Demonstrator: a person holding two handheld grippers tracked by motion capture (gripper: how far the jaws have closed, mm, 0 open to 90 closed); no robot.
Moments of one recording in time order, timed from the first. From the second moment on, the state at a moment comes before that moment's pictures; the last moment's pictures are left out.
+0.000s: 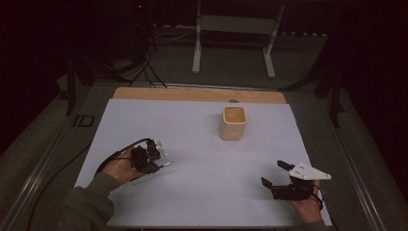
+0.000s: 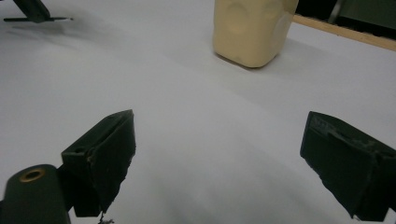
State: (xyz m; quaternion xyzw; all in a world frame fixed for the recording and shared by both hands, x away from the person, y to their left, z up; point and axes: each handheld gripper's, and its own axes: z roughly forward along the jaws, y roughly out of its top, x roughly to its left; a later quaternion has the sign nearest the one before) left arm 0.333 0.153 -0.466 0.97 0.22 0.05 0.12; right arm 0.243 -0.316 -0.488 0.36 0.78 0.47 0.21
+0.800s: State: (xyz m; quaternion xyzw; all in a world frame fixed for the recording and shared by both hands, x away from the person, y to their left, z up) left arm 0.346 0.161 -0.445 0.94 0.28 0.09 0.18; right arm 0.243 -0.317 -0.488 0.36 0.78 0.47 0.21
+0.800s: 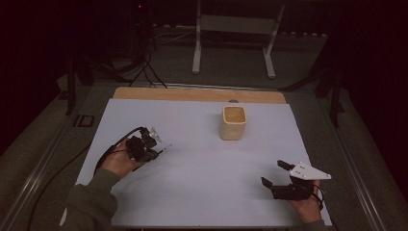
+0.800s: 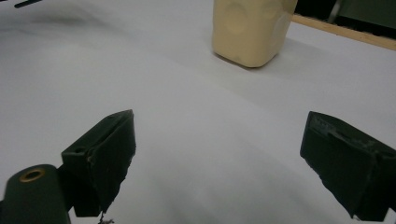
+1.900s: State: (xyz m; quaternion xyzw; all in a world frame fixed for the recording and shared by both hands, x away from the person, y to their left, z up) left arm 0.351 0.159 -0.426 0.90 0.32 0.13 0.28; right arm 0.242 -0.318 -0.487 0.36 0.78 0.47 0.21
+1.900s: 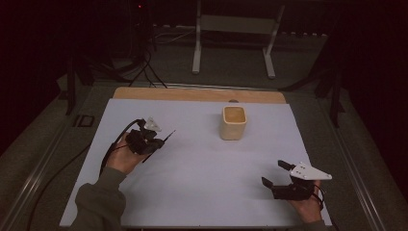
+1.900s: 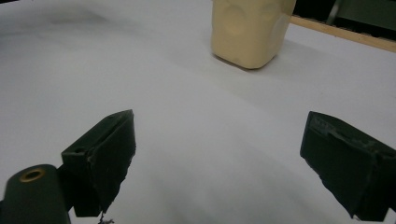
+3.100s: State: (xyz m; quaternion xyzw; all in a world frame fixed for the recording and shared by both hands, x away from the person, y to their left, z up) left arm 0.361 0.142 -0.412 0.85 0.34 0.17 0.35; right arm 0.242 -0.318 -0.487 0.36 0.78 0.47 0.21
